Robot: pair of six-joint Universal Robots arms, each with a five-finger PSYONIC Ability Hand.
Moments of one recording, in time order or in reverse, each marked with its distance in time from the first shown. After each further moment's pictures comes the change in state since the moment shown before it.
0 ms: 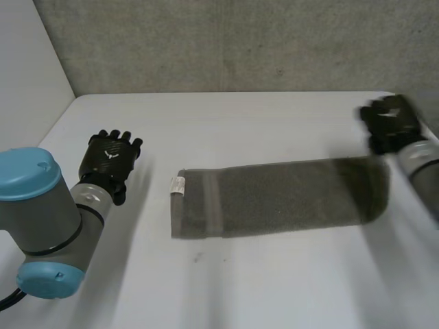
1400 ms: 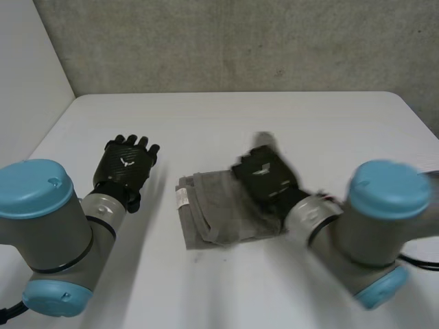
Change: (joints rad) left arm -0.079 0.027 -0.035 0.007 -0.005 -0.008; right arm 0.473 0.056 0.084 -0.039 -0.015 0.021; left_hand 0.000 0.000 0.000 0.000 0.000; right_hand -0.027 -0.011 -0.004 -0.003 -0.004
